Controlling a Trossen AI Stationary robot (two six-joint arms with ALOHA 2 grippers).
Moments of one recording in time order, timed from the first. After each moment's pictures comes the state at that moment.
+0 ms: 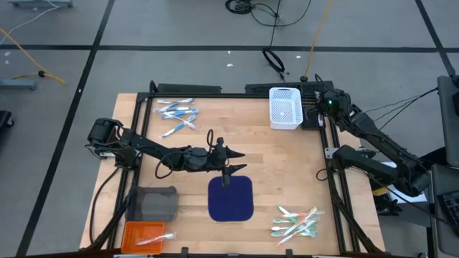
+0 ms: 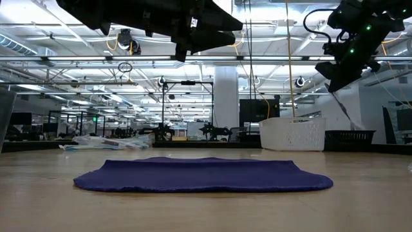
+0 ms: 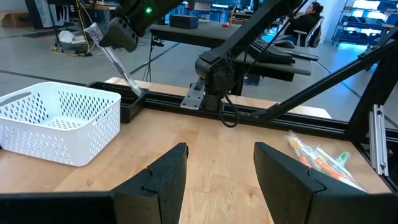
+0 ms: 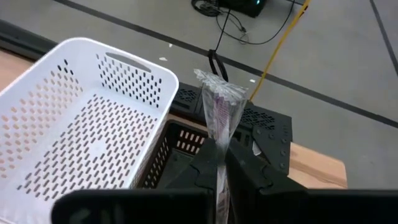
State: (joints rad) left arm -0.18 1.68 0.87 0.70 -0.29 -0.13; right arm -0.92 0.73 0.62 -0.54 0.40 0.07
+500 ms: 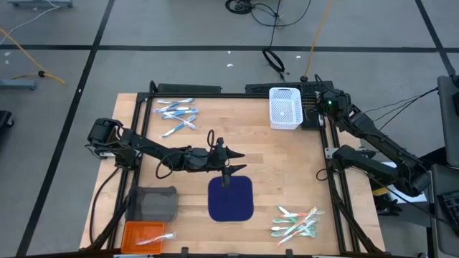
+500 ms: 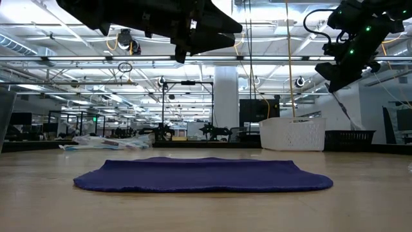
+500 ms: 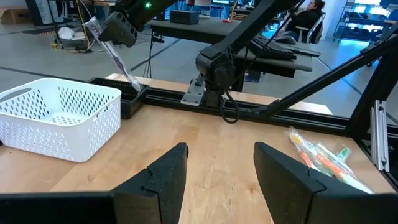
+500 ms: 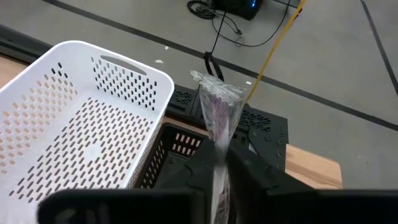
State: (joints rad) left arm -0.18 1.68 0.87 0.68 -0.29 -0.14; right arm -0.92 0.73 0.61 -0.53 0.41 0.07
